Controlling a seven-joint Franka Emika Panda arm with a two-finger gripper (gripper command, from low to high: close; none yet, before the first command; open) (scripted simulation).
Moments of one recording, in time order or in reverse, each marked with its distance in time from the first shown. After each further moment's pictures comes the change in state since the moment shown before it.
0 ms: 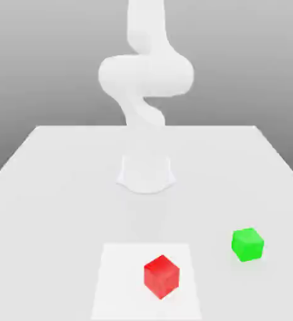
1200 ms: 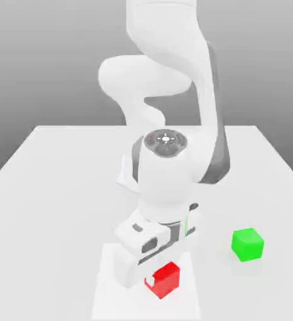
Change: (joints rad) arm 0.129 0.983 -0.049 -0.288 0.073 0.550 -0.623
